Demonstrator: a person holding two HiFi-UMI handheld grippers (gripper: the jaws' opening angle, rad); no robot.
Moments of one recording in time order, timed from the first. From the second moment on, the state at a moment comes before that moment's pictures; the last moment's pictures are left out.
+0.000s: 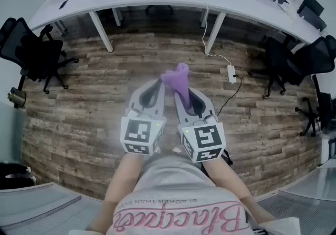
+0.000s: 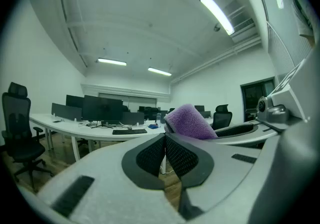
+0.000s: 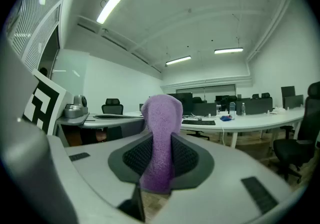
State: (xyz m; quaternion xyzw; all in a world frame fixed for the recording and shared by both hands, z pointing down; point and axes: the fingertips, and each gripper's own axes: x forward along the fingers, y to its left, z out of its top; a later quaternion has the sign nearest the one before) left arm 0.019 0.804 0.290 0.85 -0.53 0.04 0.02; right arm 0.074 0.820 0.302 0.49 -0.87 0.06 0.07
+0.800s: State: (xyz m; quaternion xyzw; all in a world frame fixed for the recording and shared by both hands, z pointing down) left arm 0.048 0.798 0.306 0.83 -0.56 0.04 0.03; right arm 0.114 0.812 0.310 0.46 -0.88 0.07 0.05
